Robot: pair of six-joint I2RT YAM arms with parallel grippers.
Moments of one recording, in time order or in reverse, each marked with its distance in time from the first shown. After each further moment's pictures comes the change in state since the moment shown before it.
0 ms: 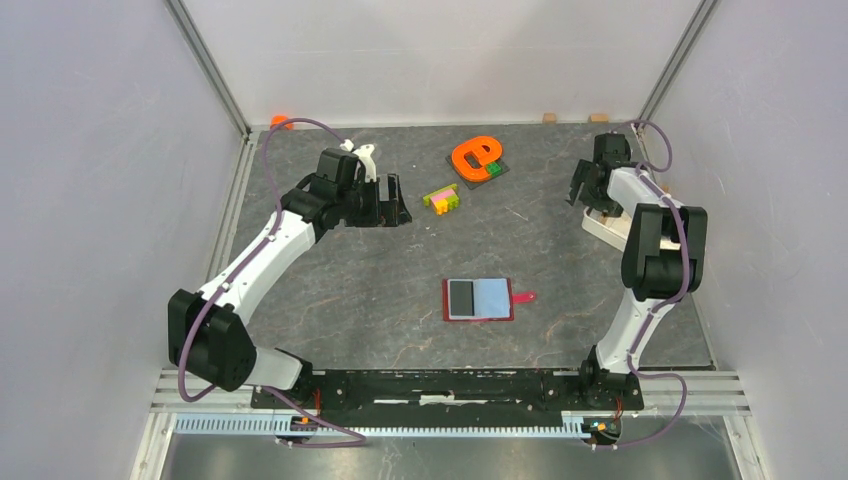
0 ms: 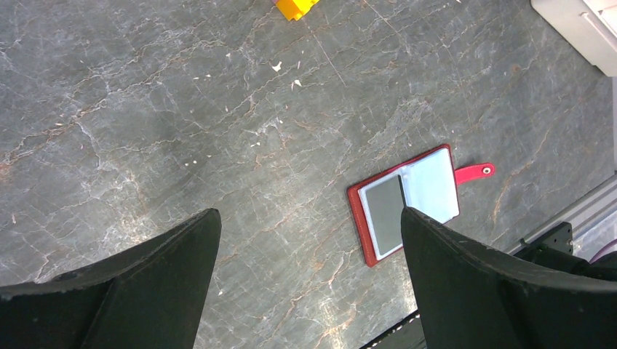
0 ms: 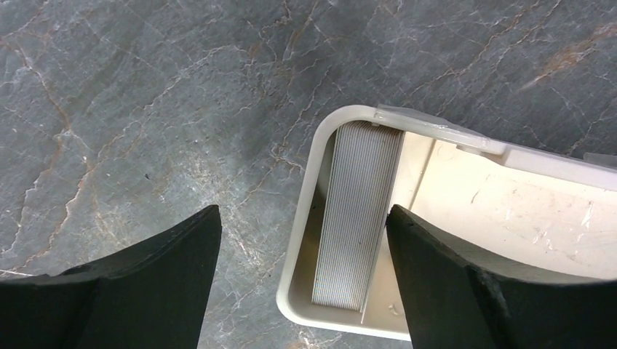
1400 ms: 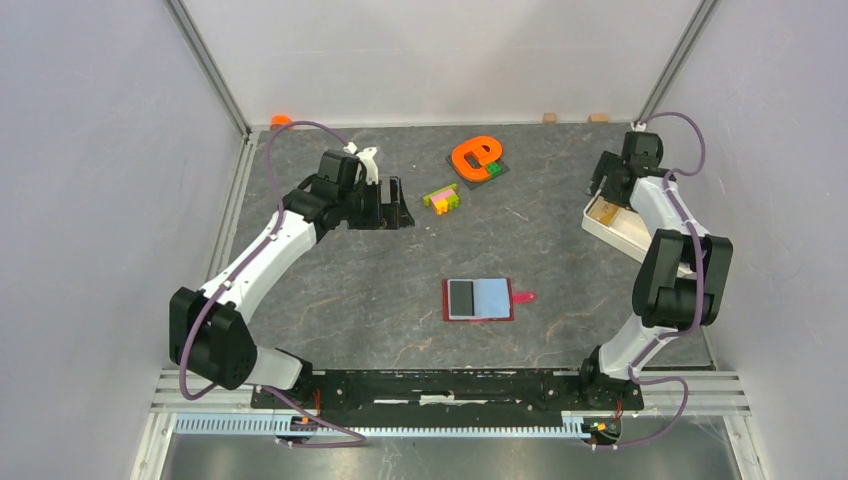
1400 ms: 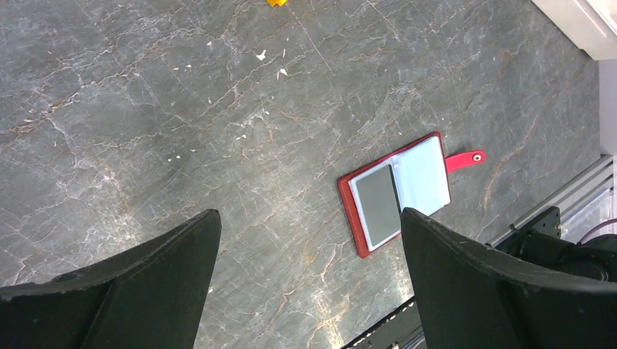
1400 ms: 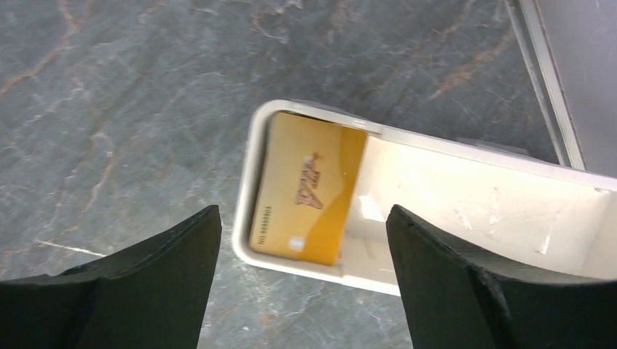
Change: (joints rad) left arm 0.000 0.008 -0.009 0.000 0.048 0.000; right arm -0.077 -0.202 -0.080 0.040 -0.048 -0.053
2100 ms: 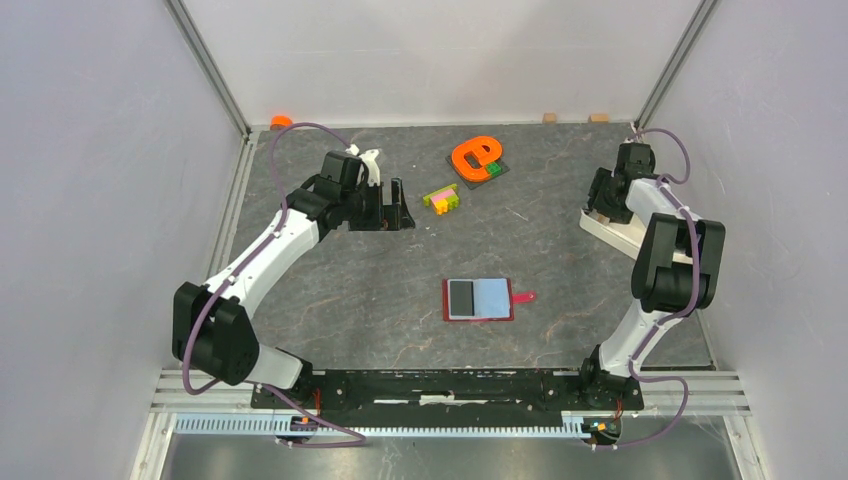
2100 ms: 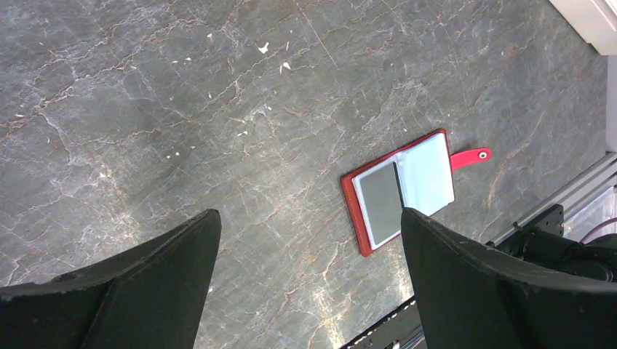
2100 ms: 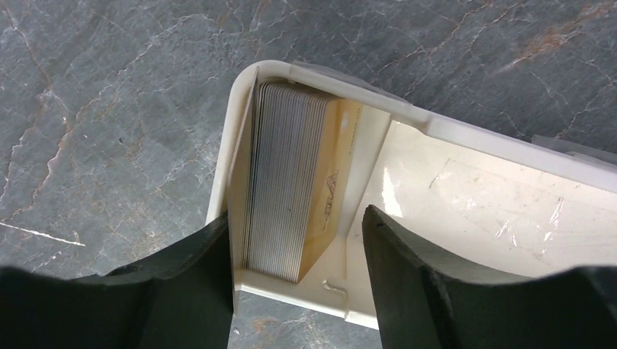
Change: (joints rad) left arm 0.000 0.023 -0.004 0.000 0.005 0.000; right arm -0.032 0.106 -0.033 0.005 -0.104 -0.029
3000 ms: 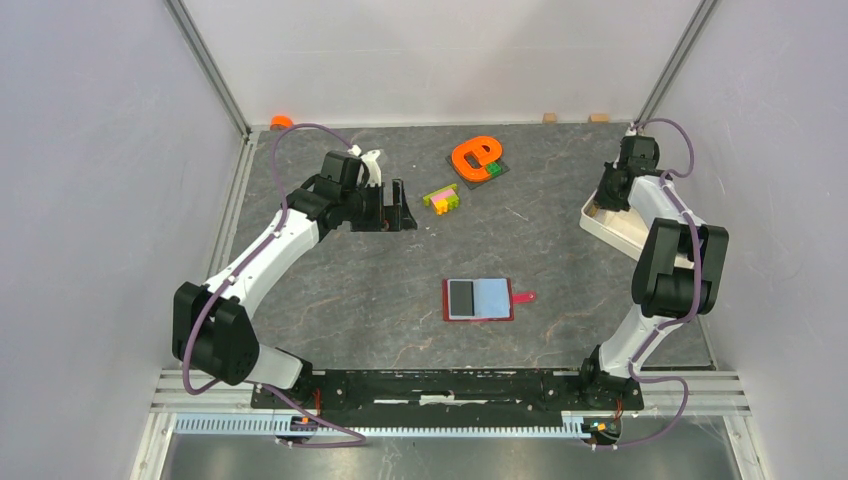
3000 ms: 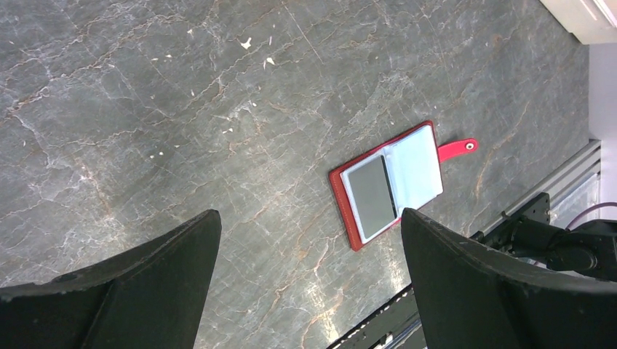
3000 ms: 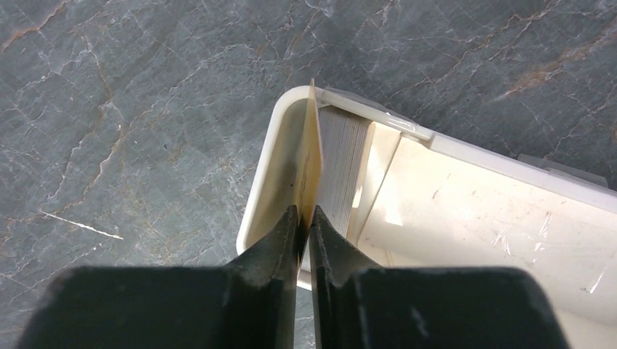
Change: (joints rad) left arm 0.000 0.001 0.000 0.000 0.038 0.000; right arm 0.005 -0.036 0.029 0.000 -0.024 -0.011
